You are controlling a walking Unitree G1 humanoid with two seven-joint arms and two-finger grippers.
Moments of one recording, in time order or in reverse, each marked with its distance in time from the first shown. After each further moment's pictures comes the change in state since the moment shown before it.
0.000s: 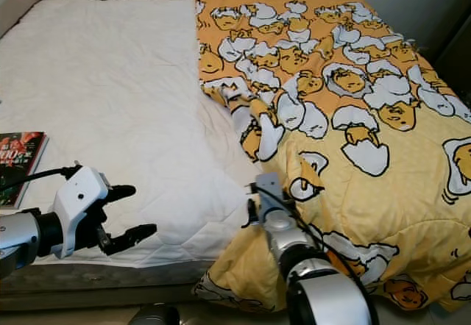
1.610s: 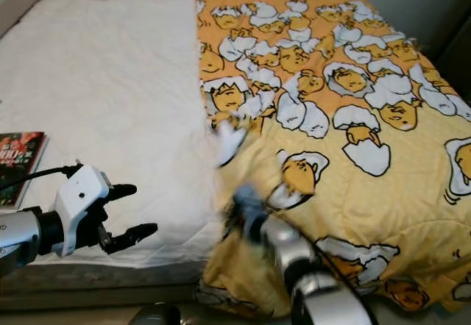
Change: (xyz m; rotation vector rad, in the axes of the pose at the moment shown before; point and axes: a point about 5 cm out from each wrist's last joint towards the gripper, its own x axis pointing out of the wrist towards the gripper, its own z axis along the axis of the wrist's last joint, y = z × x) left arm 0.001 0.000 0.002 0.006 -0.001 -0.008; right arm -0.023 0.038 -0.020 -0.158 -0.122 0.790
